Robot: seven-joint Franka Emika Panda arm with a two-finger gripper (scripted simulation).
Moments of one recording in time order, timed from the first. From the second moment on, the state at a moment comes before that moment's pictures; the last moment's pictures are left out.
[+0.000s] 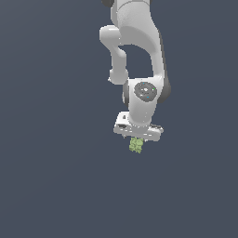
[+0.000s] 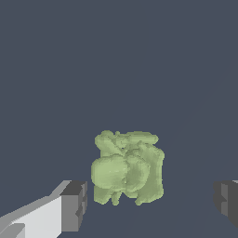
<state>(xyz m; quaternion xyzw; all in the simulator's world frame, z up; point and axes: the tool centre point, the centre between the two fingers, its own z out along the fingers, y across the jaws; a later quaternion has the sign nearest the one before) 0.015 0.077 0.096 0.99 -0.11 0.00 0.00</state>
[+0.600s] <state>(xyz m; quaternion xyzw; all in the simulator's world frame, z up) 0.017 0.088 0.085 0.99 -0.13 0.00 0.00</state>
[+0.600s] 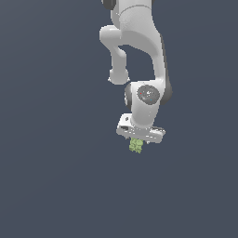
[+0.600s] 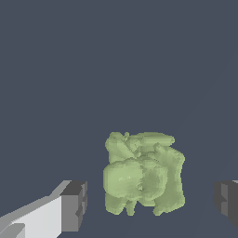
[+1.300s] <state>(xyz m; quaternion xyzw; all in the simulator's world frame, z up) 0.017 0.089 0.040 0.99 -0.13 0.00 0.00</state>
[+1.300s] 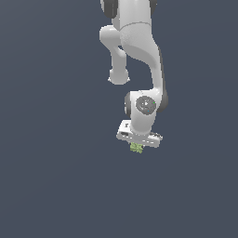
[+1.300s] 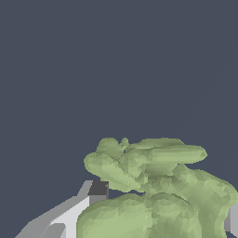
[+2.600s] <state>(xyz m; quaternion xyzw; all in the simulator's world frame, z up) 0.011 0.039 0.105 0.99 -0.13 0.00 0.00</state>
